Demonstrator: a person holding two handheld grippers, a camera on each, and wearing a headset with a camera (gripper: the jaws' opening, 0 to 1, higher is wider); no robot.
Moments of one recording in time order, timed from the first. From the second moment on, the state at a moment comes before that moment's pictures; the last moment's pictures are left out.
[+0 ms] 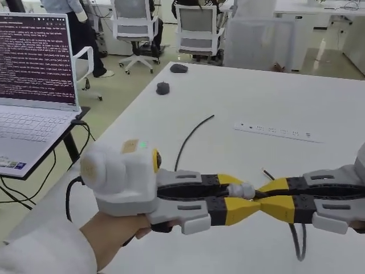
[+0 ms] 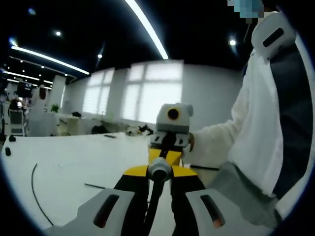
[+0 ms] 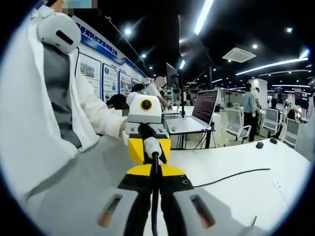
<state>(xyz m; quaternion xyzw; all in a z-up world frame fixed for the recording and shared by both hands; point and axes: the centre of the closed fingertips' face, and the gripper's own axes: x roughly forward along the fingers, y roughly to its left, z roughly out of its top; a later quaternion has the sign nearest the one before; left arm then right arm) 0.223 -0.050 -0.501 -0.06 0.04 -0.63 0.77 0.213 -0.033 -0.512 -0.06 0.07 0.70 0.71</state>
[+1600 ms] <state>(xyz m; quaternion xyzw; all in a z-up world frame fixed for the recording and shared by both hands) 0.217 -0.052 -0.522 -0.02 0.06 -0.63 0.78 0.215 -0.045 -0.522 -0.08 0.10 0.69 0.71</state>
